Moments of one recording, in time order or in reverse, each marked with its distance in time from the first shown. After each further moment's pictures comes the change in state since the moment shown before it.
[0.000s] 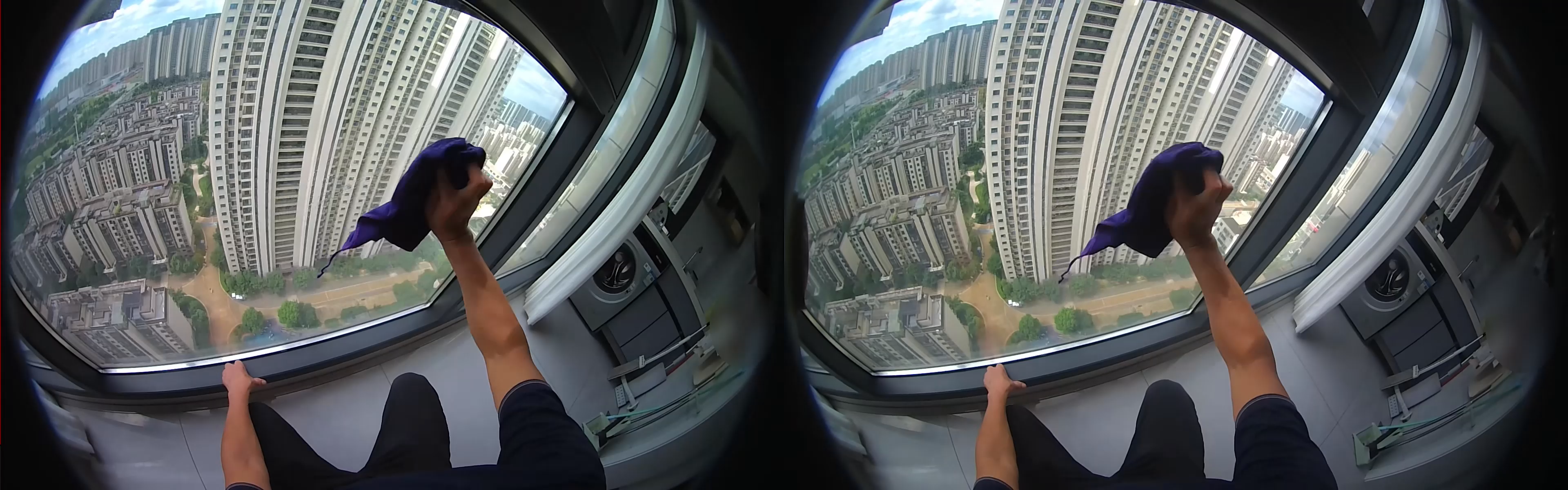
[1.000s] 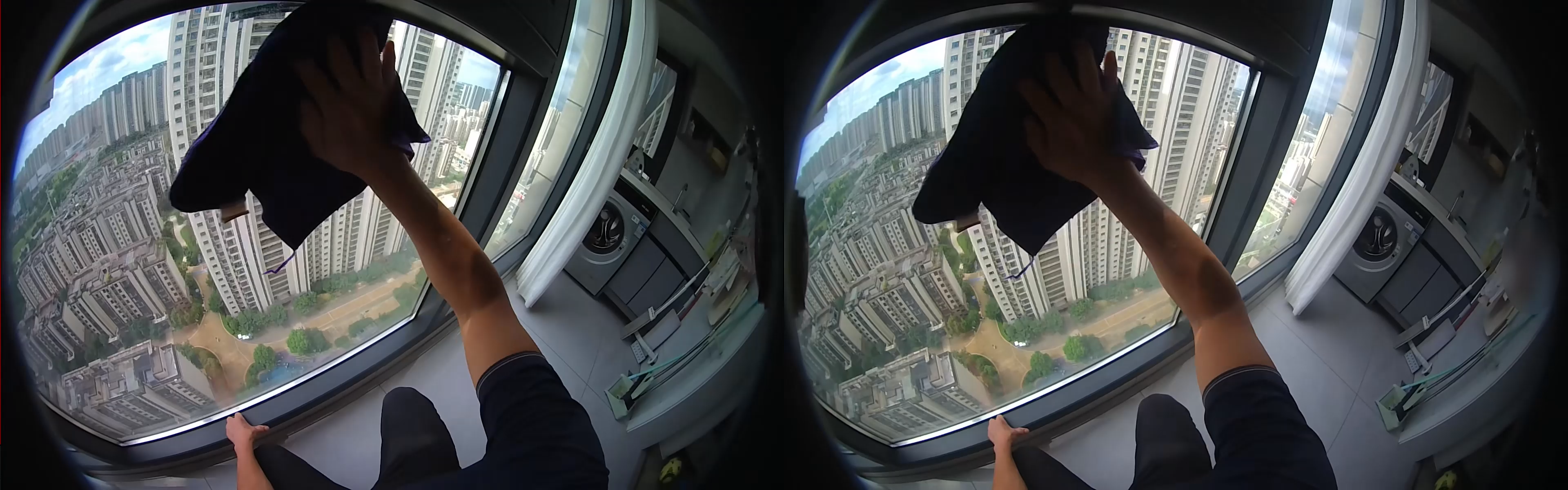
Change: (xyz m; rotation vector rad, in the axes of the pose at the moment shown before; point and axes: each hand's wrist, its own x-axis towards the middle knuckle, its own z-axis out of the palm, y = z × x) left_hand 0.002 -0.013 0.014 -0.078 0.138 -0.012; right_hand 0.174 -0.005 0.015 0.151 0.149 -0.220
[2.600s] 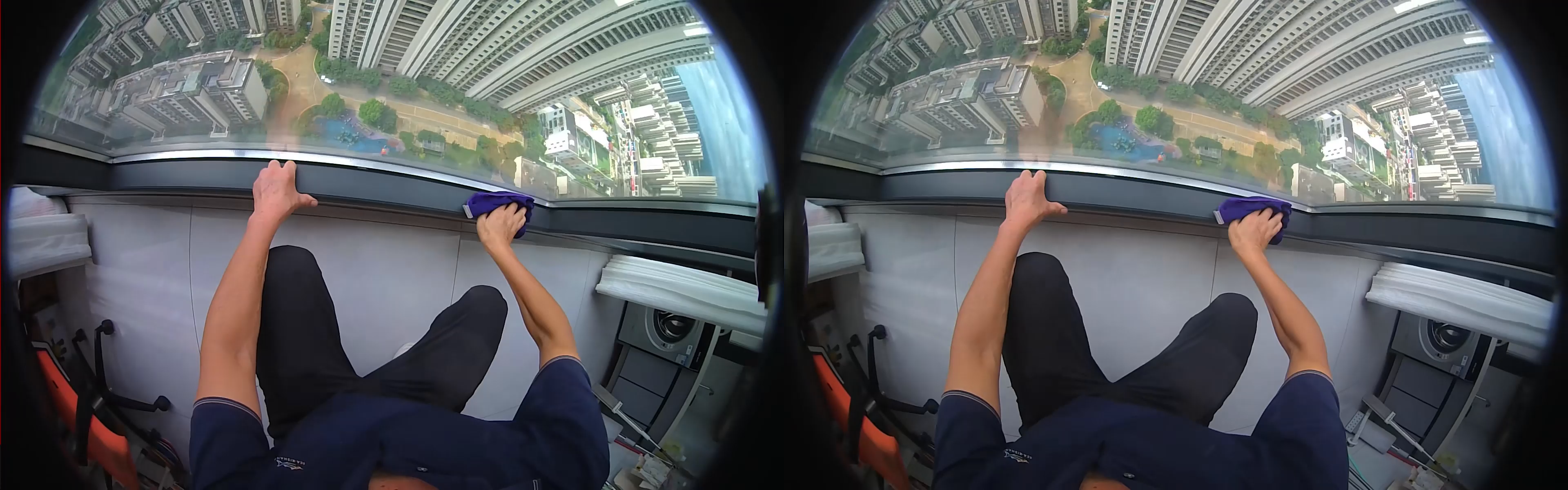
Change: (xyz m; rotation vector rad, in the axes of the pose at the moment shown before) left_hand -0.005 0.014 -0.025 0.080 -0.037 0.088; right_hand -0.530 -0.247 -0.109 -0.048 -1.637 0.595
